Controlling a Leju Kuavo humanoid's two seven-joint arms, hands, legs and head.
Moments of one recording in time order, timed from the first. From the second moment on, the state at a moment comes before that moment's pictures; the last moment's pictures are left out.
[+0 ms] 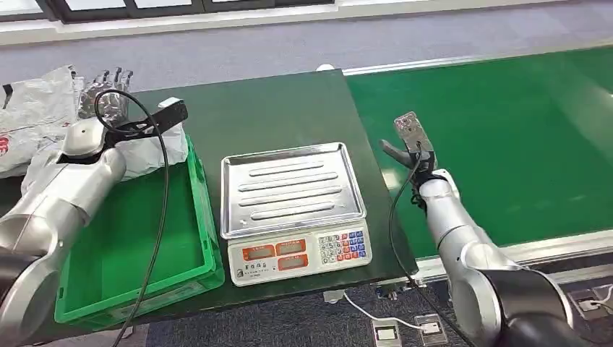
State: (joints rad) left arm -1.20 0.10 -0.45 -0.24 -1.20 0.22 0.23; right arm -0.84 -0.03 0.03 -0.34 0.50 -0.15 -0.32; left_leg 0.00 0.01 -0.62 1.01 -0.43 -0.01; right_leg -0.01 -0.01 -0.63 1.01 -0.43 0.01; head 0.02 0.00
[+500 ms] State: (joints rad) left arm -1.18 0.03 -0.17 -0.27 -0.69 0.24 -0.21; right arm -0.84 -0.03 0.03 -0.34 0.50 -0.15 -0.32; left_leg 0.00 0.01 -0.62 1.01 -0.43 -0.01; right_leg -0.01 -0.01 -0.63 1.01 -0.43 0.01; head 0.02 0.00
